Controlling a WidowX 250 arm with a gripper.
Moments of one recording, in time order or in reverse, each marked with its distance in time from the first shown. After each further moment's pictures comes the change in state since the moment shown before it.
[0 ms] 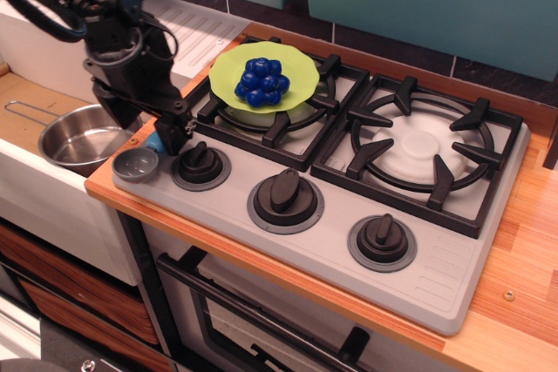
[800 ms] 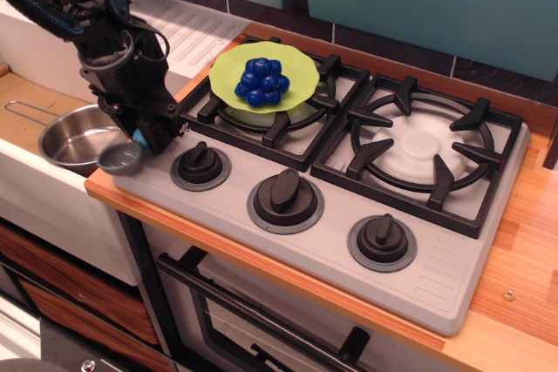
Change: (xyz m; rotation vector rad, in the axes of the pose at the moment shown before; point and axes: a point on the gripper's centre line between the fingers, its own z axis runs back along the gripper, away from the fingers) arm -0.003 0.001 -0.005 -0.049 0.022 0.009
